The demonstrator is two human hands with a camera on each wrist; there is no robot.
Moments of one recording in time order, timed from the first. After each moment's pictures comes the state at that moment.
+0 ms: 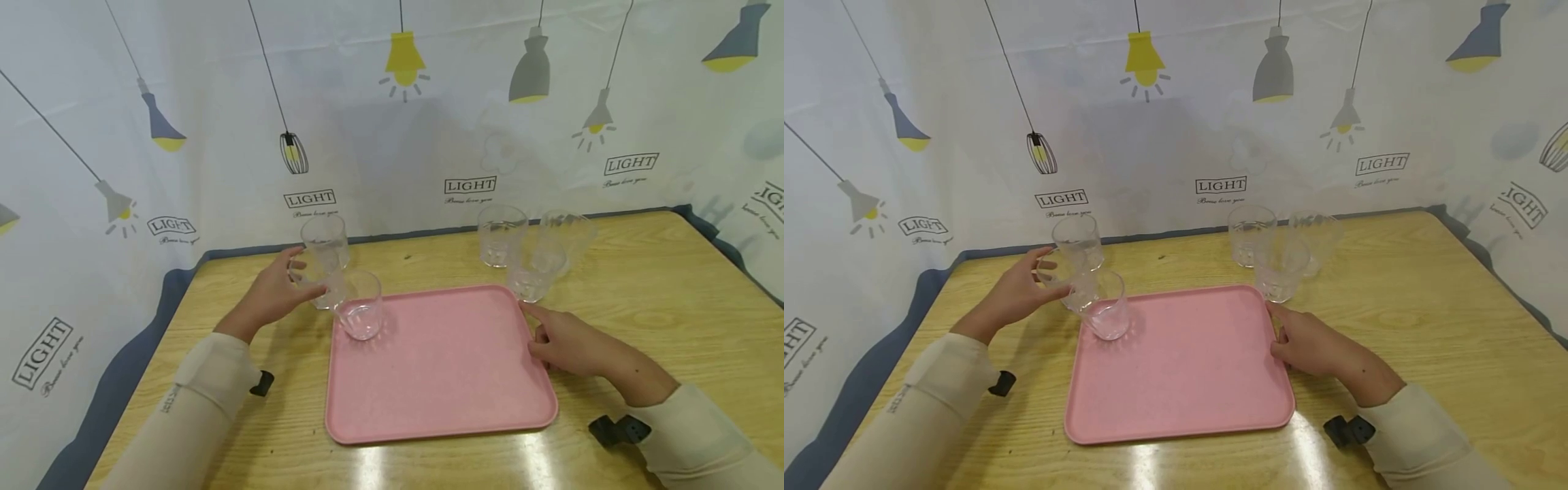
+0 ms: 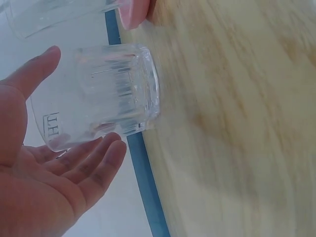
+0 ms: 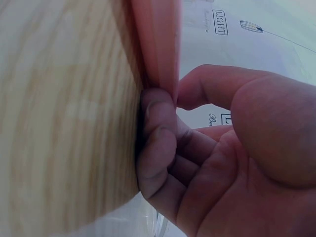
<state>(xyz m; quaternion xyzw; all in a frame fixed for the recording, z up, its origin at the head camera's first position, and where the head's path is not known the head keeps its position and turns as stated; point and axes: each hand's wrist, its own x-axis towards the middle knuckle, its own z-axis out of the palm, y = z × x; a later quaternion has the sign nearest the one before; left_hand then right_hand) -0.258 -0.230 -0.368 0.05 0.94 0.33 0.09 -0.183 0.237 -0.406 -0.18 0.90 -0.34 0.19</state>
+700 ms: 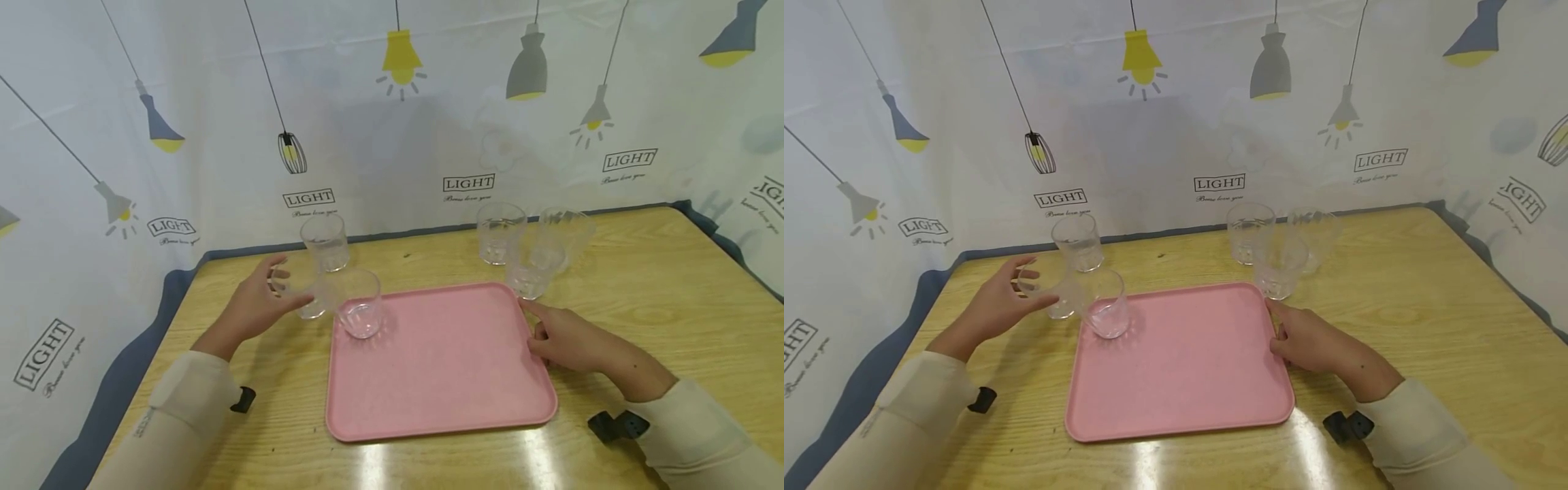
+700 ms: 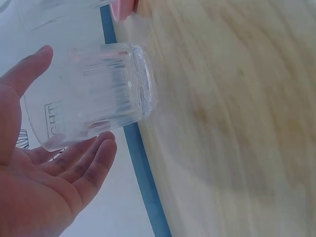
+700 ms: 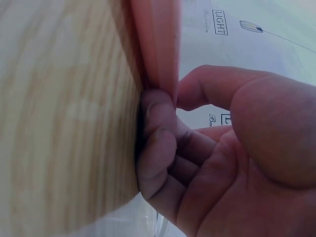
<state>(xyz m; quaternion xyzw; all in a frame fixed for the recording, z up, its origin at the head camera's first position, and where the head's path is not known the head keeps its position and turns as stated) -0.237 -0.249 -0.367 0.03 0.94 0.33 0.07 -0.184 0.237 -0.408 -0.18 0.90 -0.34 0.19</state>
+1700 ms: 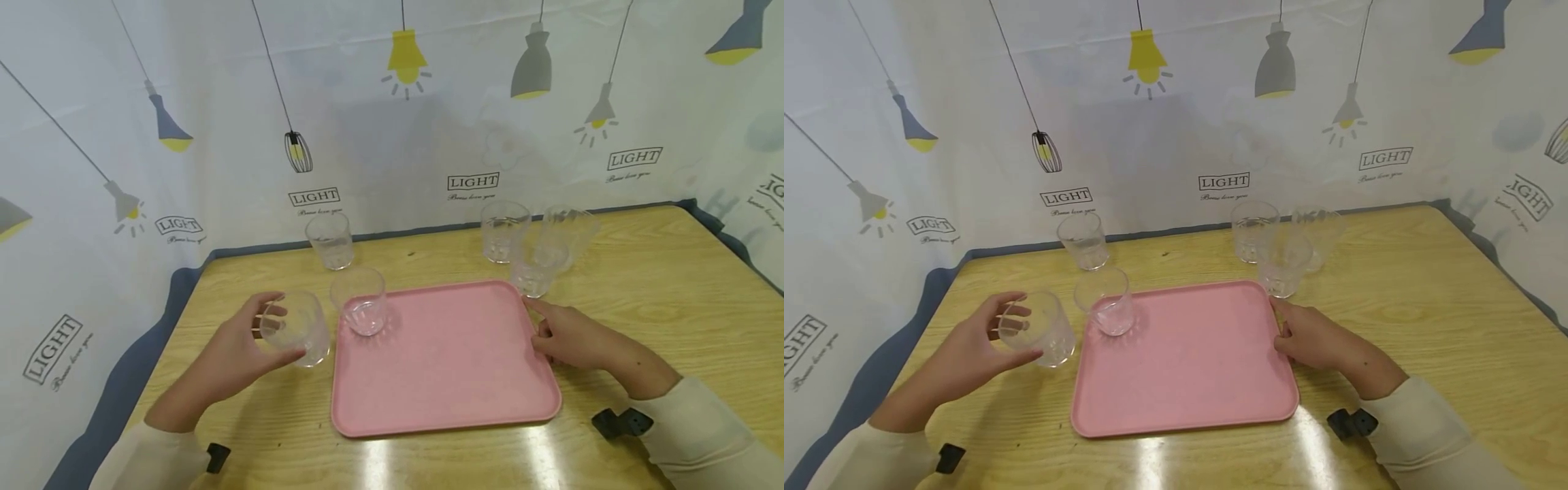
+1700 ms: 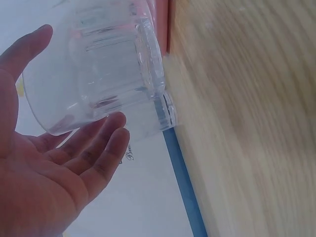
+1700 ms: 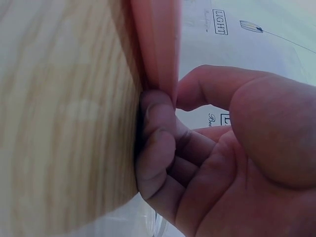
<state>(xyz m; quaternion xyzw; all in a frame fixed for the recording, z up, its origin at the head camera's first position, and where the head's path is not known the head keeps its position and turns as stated) -0.150 -0.251 -0.354 0.09 0.94 0.32 0.03 -0.183 0.235 -0.407 -0.17 0.90 -0.34 0.20</state>
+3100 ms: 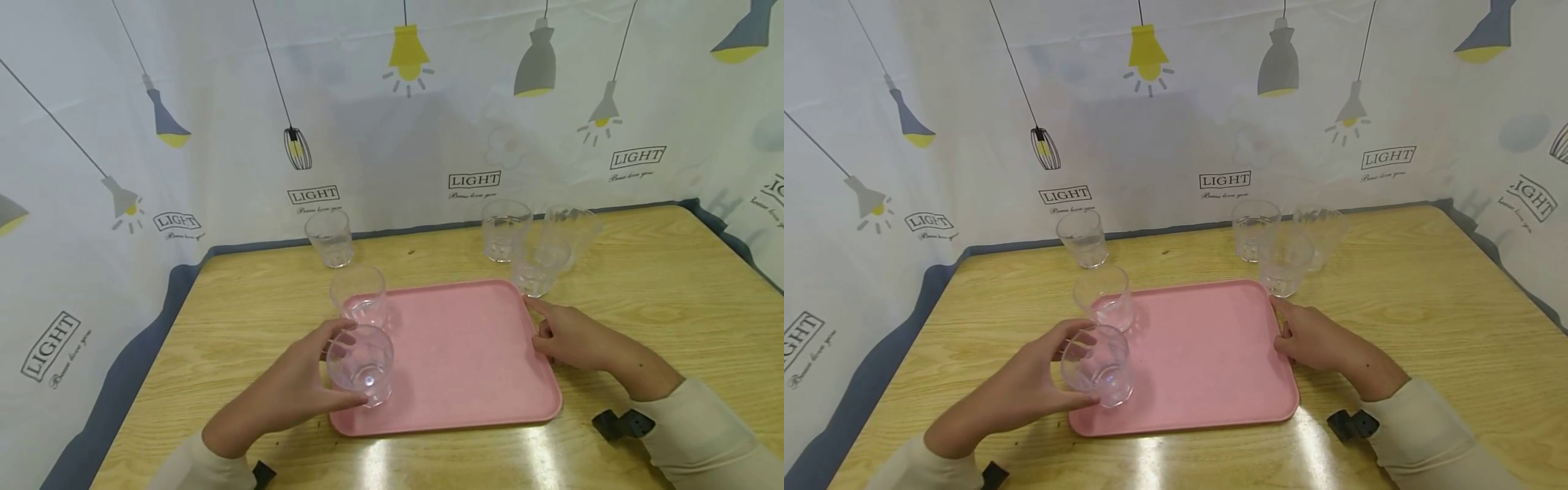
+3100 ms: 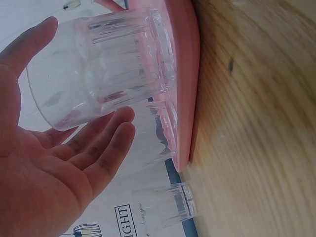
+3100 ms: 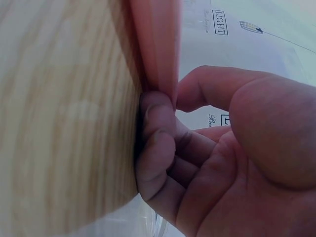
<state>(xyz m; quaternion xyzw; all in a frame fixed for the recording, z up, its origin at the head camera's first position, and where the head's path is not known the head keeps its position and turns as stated) -0.123 -0.179 -0.367 0.20 0.91 0.36 0.08 -0.184 0.237 -0.406 -0.18 0.90 -0.34 0.20</state>
